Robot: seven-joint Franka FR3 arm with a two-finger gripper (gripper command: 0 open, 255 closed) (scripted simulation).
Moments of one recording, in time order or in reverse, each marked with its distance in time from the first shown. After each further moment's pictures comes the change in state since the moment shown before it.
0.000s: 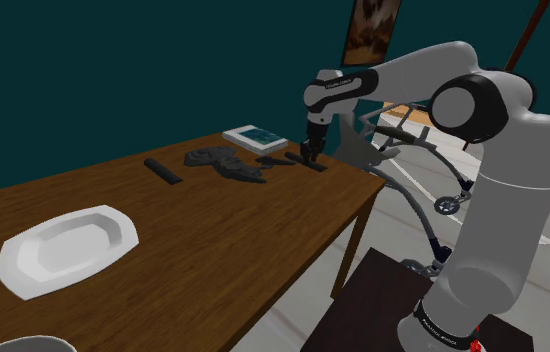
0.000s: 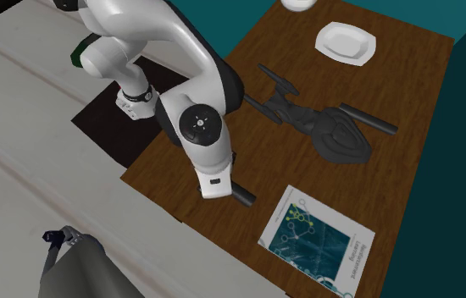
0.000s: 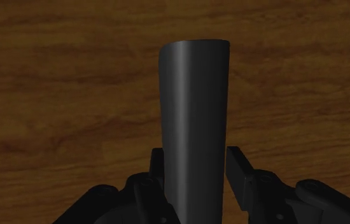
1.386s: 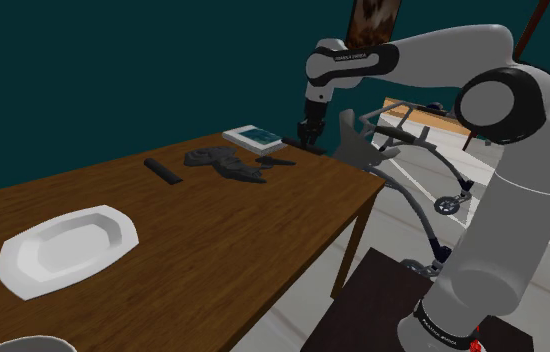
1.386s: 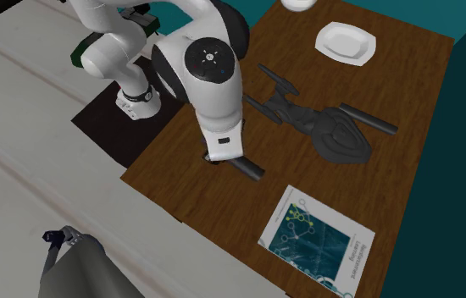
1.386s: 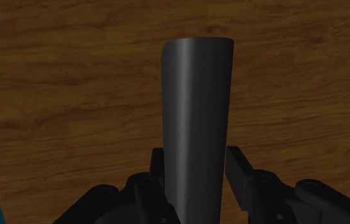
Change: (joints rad) arm 0.056 -0.119 0.031 0.073 -0.043 -0.178 0.117
